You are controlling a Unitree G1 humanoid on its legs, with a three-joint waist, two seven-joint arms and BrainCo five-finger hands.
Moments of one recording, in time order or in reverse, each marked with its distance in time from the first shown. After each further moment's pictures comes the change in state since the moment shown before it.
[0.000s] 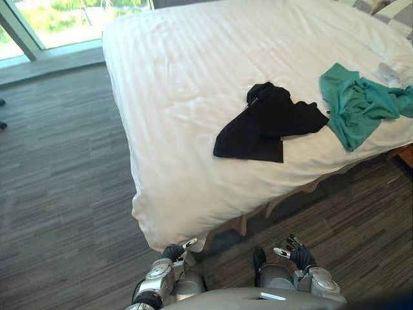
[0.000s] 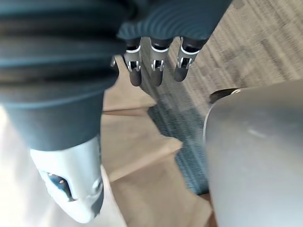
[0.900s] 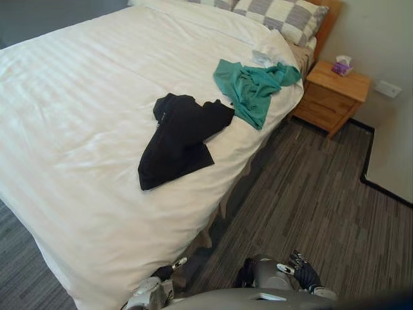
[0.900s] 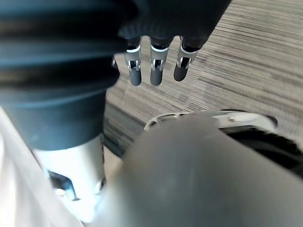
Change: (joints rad) left arm 0.037 0.016 0.050 0.034 0.053 0.082 0.029; right arm 0.054 -0.002 -0.045 0.046 0.061 -0.017 0.057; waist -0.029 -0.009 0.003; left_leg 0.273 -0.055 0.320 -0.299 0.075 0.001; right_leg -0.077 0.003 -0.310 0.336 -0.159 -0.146
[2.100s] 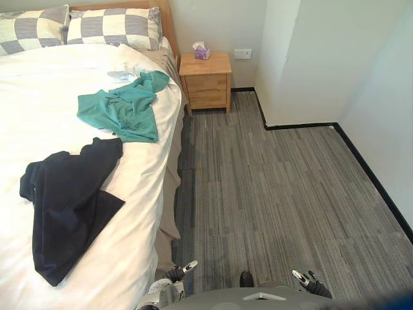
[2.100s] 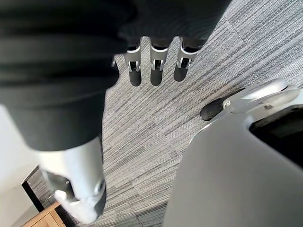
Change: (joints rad) left arm 0.006 -0.053 0.011 0.008 -0.050 0.055 -0.003; right arm 0.018 0.007 -0.107 0.081 0.203 0.107 0.014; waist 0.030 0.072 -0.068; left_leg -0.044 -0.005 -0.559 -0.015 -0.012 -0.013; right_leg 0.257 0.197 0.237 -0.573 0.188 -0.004
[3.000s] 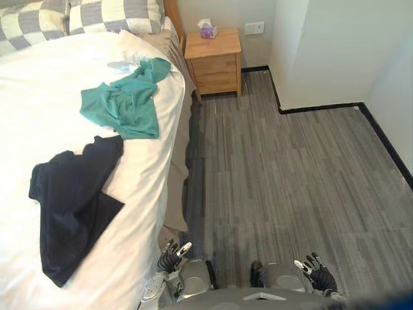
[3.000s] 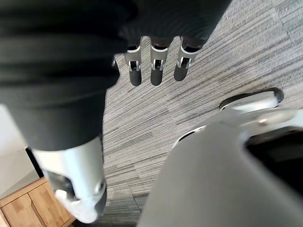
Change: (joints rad) left arm 0.095 -0.042 0.050 -0.139 -0.121 -0.380 -0.089; right arm 0.051 -0.014 0.058 -0.144 -0.105 -0.125 -0.032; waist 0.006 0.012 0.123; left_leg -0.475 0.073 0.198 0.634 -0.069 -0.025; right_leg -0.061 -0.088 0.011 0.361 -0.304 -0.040
